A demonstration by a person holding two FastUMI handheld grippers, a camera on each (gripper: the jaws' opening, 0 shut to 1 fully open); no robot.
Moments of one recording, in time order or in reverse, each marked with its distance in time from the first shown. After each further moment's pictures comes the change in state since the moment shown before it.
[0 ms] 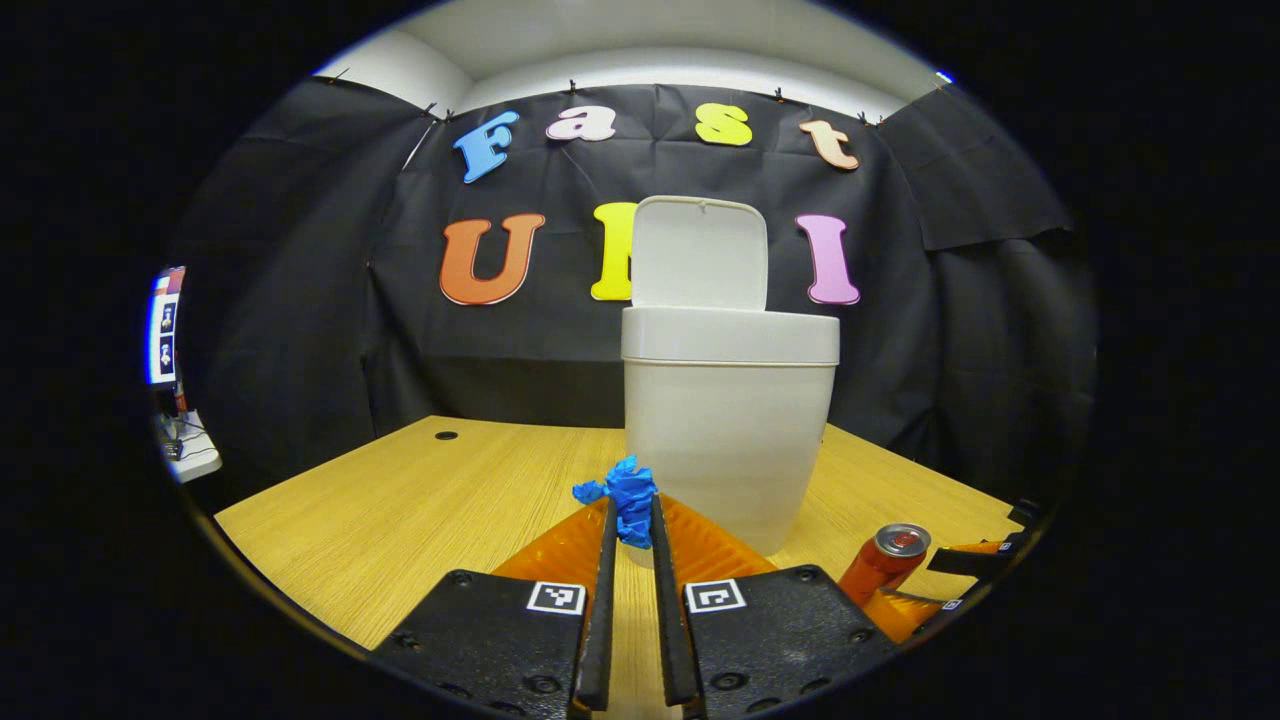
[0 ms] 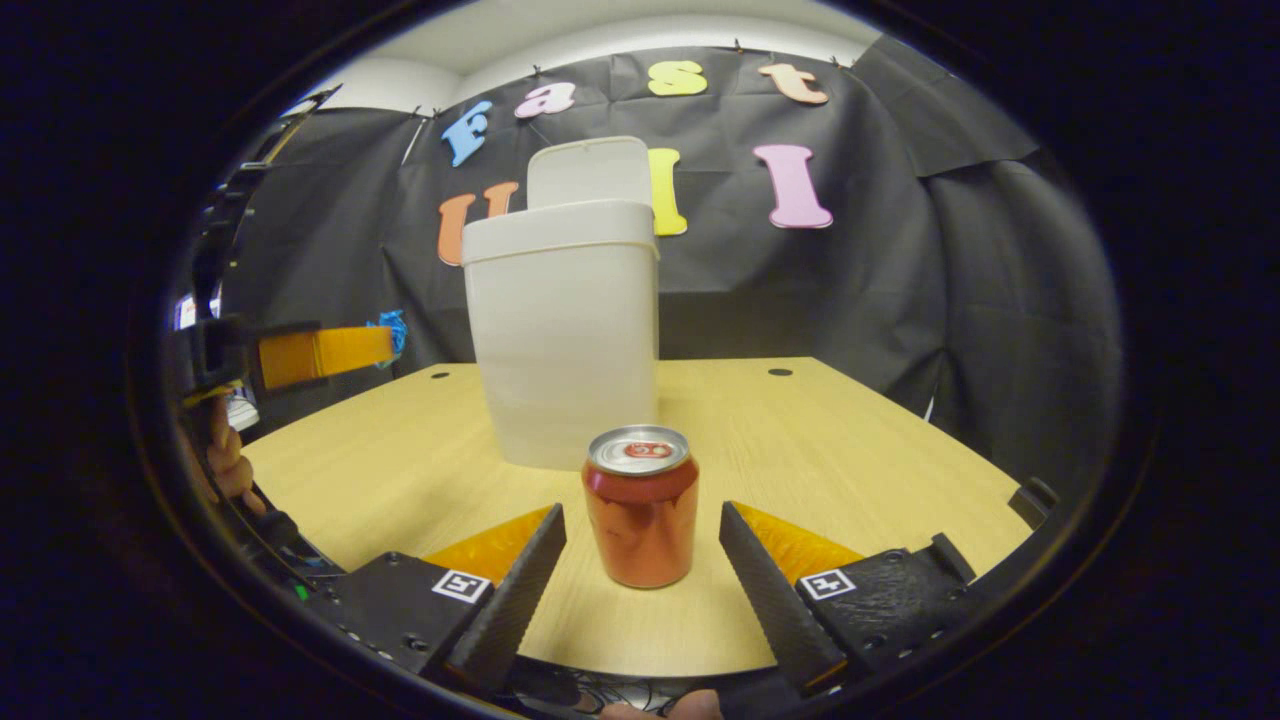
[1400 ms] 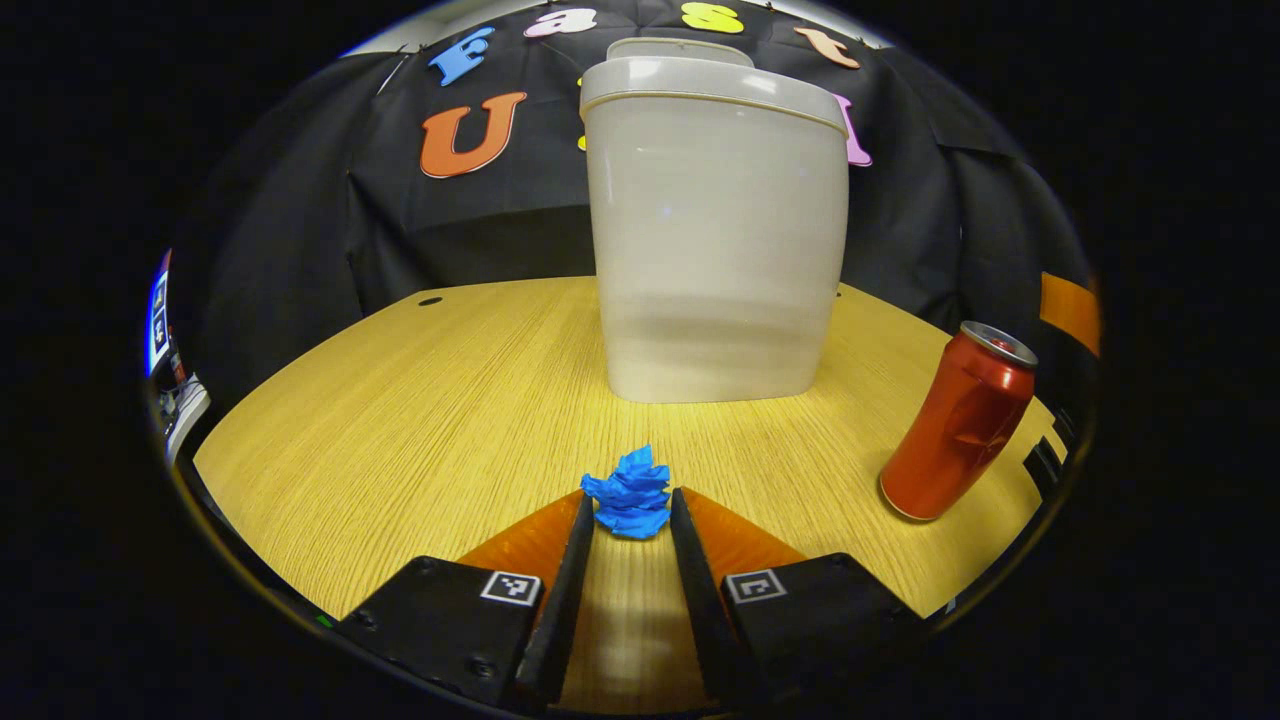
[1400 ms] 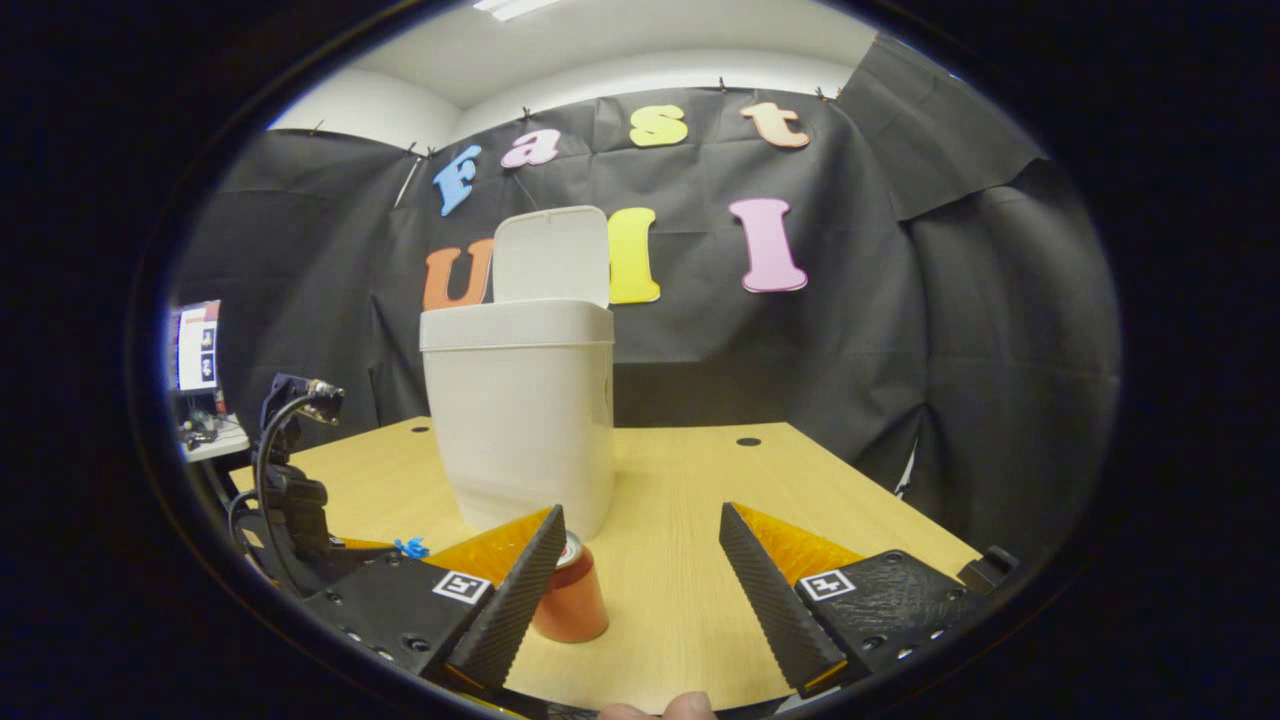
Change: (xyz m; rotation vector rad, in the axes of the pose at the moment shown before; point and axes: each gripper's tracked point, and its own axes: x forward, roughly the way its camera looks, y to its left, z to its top) left arm 0.005 -0.021 -0.165 0.026 0.407 0.034; right arm -0.012 -0.059 0.080 -0.006 -0.191 -0.012
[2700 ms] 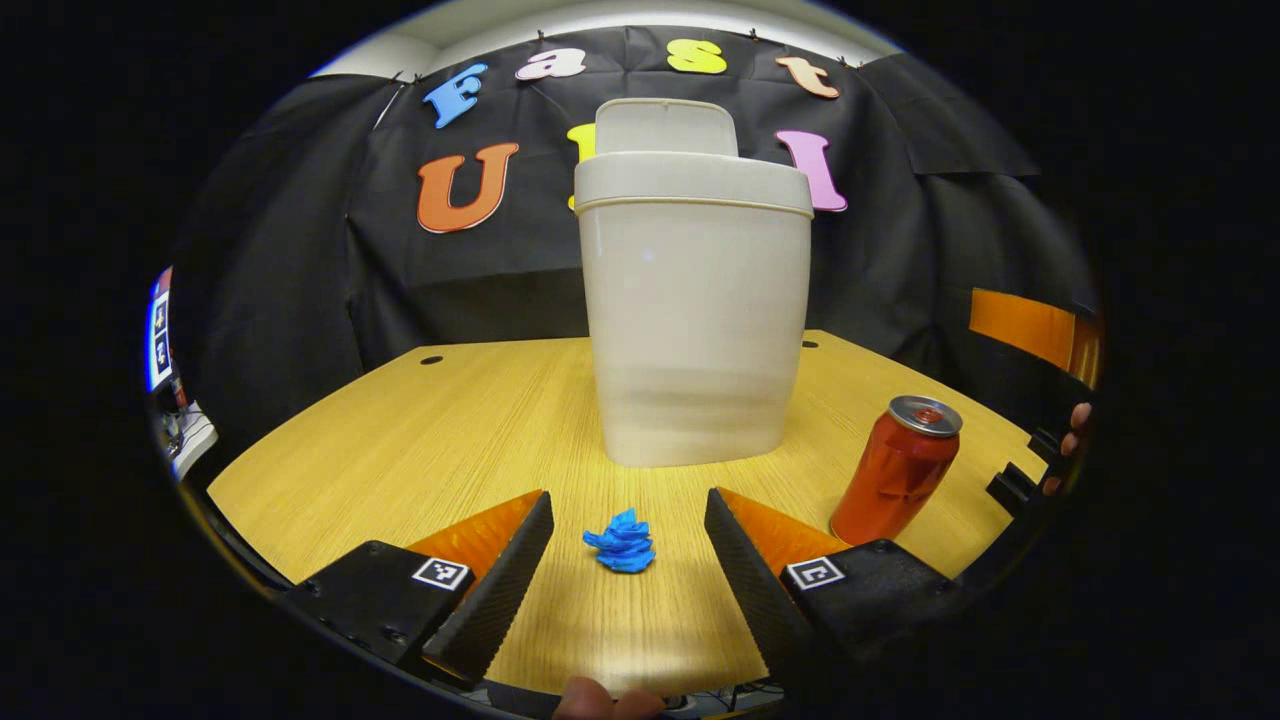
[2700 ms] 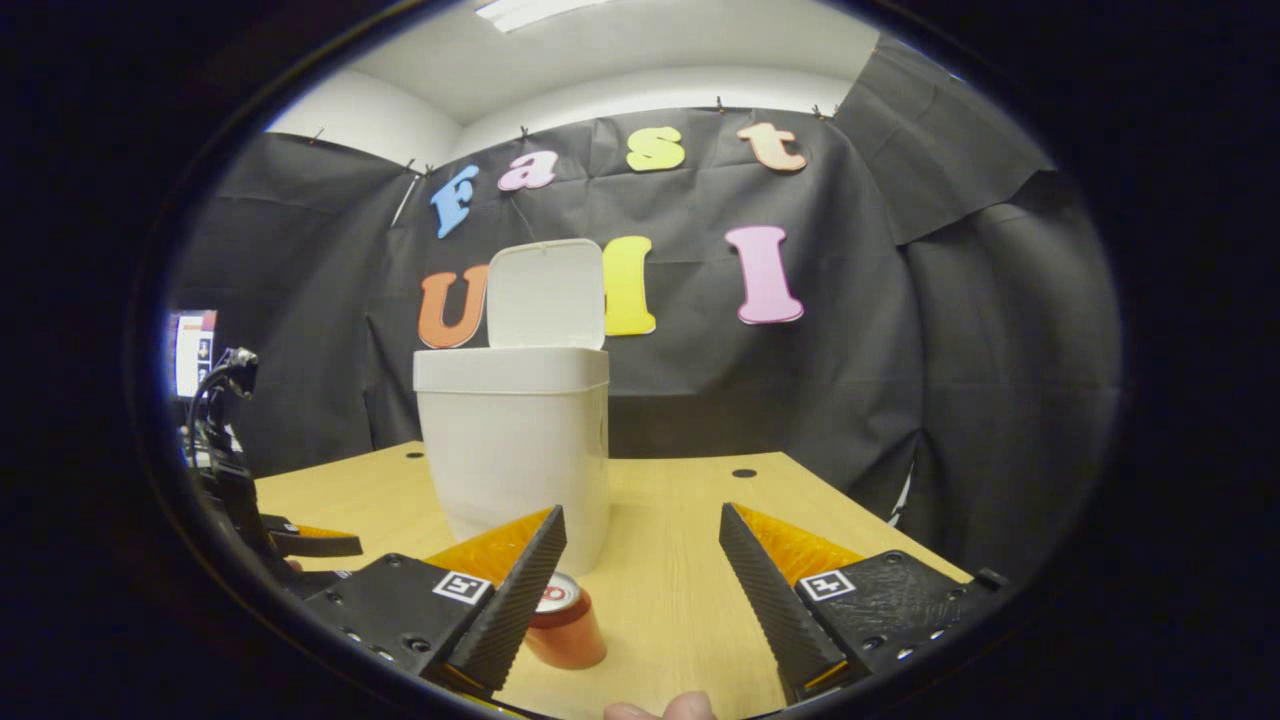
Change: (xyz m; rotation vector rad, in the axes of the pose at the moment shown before) left arm -0.024 -0.005 0.033 0.023 -0.139 -0.032; right arm 0.006 -0.001 0.032 -0.002 -0.071 -0.009
